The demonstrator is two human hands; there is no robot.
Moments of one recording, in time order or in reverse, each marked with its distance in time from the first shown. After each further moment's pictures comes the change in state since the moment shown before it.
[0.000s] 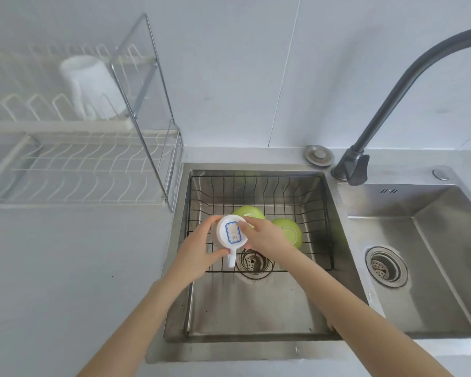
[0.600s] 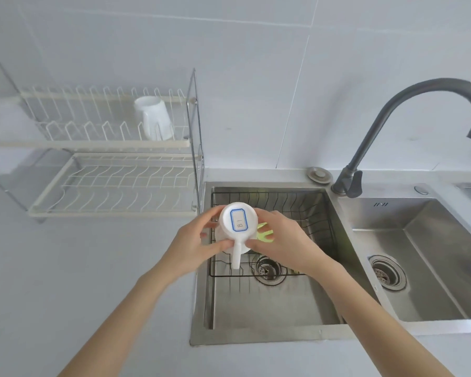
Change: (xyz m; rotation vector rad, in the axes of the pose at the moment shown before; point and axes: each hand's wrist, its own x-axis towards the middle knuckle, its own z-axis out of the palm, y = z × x) left_hand -0.071 0.044 -0.102 -0.090 -0.008 0.159; right_hand -0.106 -0.068 0.005 -0.142 0.160 -0.396
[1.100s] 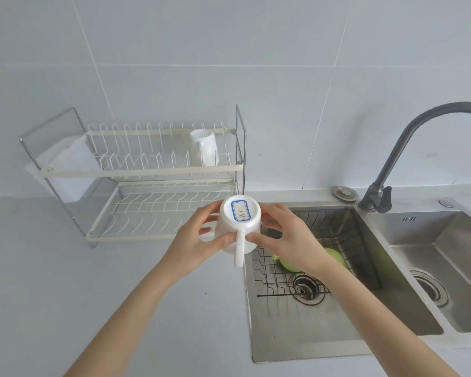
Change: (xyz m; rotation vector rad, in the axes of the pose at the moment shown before) left_hand -0.033 -0.006 -0.107 -0.087 0.073 0.152; right_hand 0.017 -0.092 0.046 0.206 0.220 -0.164
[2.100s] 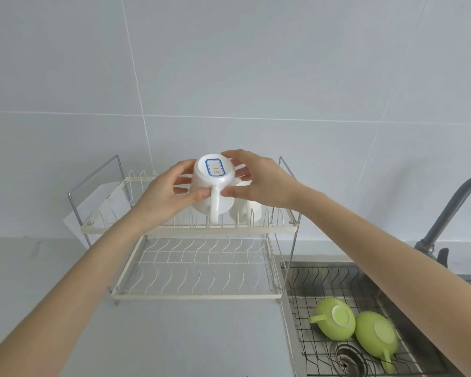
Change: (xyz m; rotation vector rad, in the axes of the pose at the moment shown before) left_hand 0.105 0.023 -0.180 0.112 0.166 0.140; right_hand 0.188 -0.137 0.019 -0.250 -0.111 -0.277
